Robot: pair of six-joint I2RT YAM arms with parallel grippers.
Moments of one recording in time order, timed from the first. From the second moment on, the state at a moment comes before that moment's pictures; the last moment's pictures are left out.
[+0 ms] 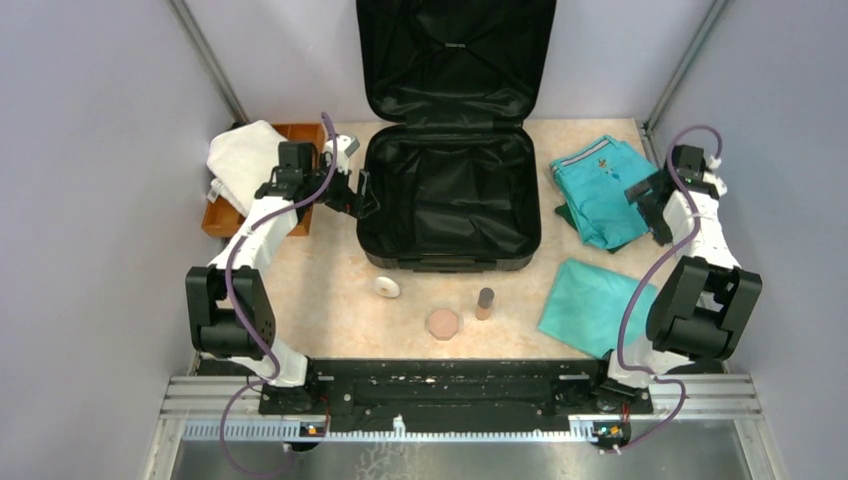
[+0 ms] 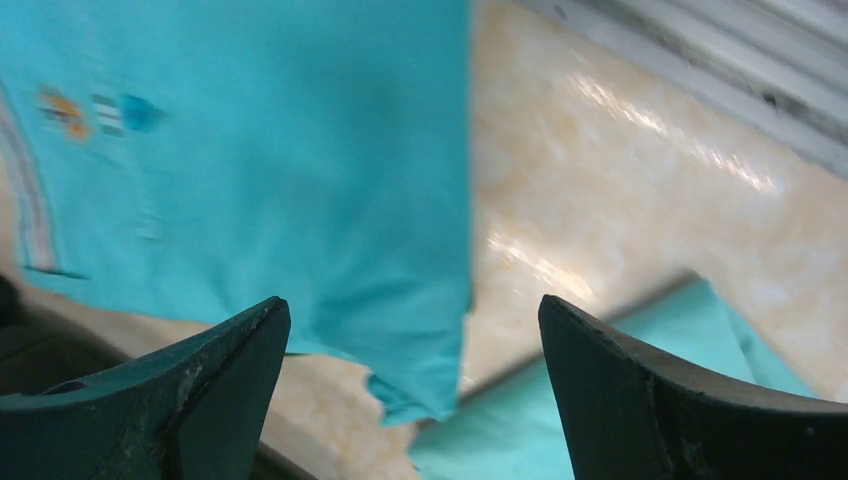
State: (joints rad) left arm -0.05 1.55 1.19 -0.35 0.61 0.19; right arm -0.28 1.55 1.27 -0.63 0.25 0.76
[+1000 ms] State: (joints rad) left arm -0.05 1.56 1.21 -0.41 0.55 0.22; right arm -0.31 1.62 1.02 -0.42 -0.09 0.91
